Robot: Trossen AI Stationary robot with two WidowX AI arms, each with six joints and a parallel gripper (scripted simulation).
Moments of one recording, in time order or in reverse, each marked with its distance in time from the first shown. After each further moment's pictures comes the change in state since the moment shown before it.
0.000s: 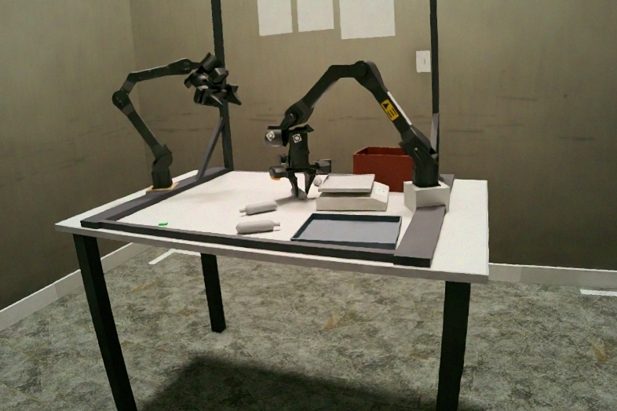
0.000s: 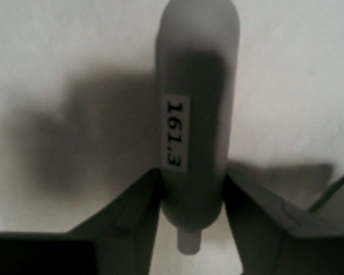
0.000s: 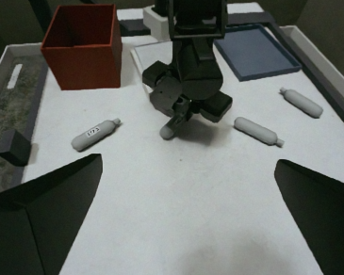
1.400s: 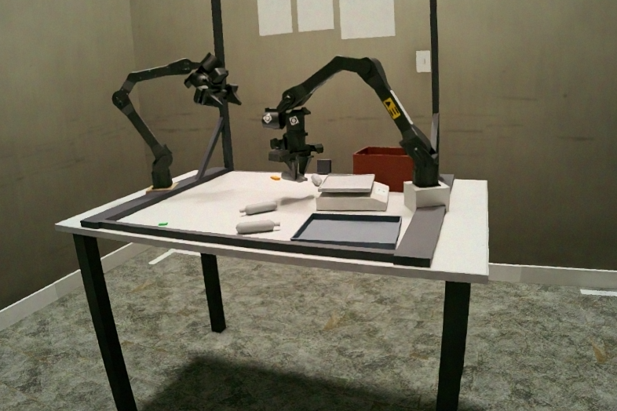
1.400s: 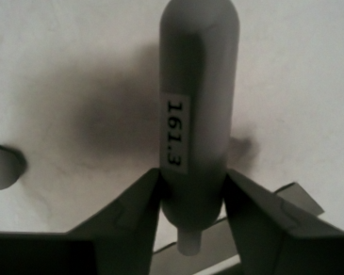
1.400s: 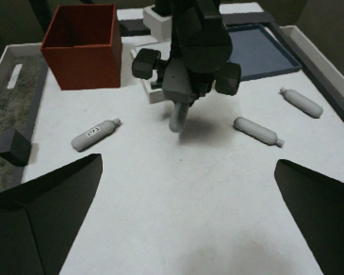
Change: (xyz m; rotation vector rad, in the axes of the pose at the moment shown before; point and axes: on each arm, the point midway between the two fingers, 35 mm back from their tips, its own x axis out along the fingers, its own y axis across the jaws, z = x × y) left arm -0.053 0.004 0.010 -0.409 -0.014 0.001; right arm 0.000 0.000 0.000 0.000 0.000 0.000
